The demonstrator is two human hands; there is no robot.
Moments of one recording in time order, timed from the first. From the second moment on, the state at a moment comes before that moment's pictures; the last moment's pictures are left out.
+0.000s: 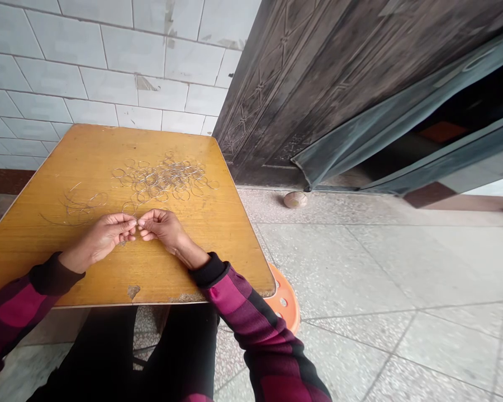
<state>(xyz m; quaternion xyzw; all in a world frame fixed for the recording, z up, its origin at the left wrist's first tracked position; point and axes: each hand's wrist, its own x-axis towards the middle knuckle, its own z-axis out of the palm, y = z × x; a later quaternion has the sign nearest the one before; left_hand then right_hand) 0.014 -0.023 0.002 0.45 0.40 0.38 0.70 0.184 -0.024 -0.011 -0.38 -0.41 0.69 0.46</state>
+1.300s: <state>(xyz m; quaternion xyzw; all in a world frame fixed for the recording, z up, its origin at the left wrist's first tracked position) 0.014 -0.023 0.000 0.52 0.43 0.39 0.63 0.192 -0.025 0.002 -0.39 -0.48 0.63 0.47</state>
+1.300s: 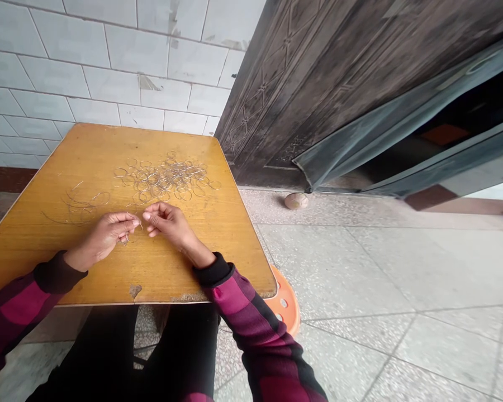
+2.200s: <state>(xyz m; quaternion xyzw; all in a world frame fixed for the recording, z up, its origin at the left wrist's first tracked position) 0.016 -0.027 0.001 0.60 0.42 0.35 0.58 0.195 -0.025 -0.004 -0.42 -0.57 0.54 0.46</state>
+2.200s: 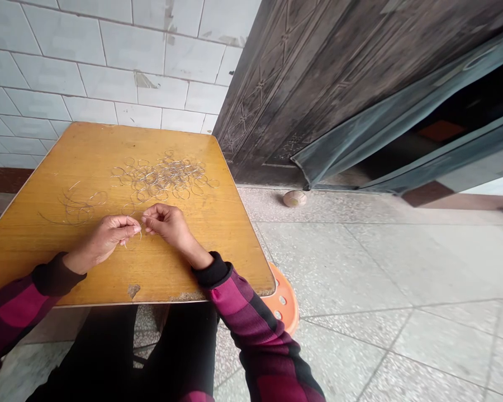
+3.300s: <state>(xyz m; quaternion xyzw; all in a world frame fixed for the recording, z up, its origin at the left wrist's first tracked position) 0.023 -0.031 -0.010 0.65 0.42 0.28 0.57 0.209 -0.033 0.020 -0.35 -0.91 -0.08 0.20</state>
